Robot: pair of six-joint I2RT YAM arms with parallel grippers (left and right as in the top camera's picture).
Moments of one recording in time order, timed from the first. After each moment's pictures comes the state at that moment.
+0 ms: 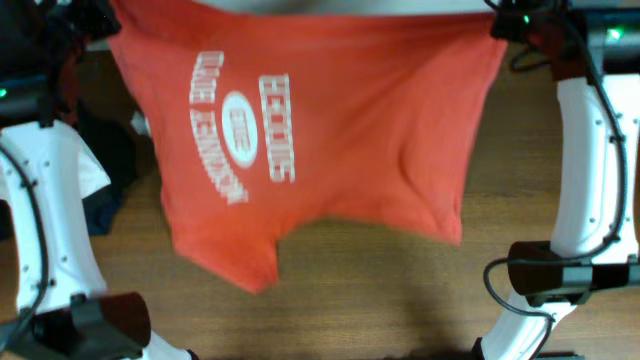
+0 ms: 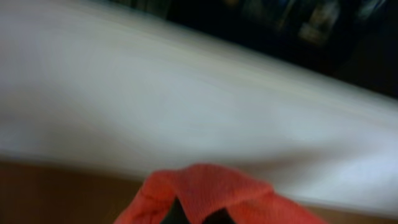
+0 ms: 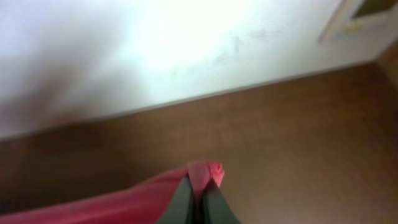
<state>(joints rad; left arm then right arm) 0.21 1.78 2.01 -0.47 0.32 -0.28 0.00 1.98 2.51 -1.18 0.11 0.19</state>
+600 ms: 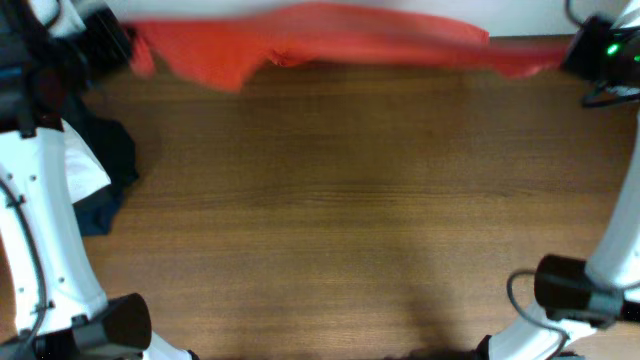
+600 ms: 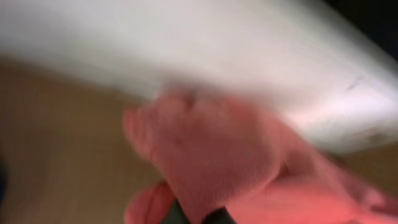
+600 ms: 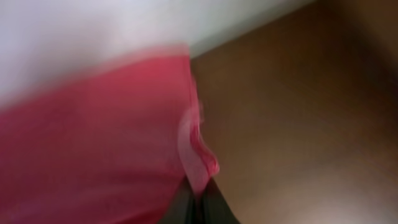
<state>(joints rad) 0.20 1.77 2.21 -1.13 0.45 -0.33 -0.23 1.89 2.53 -1.57 -0.02 0.23</state>
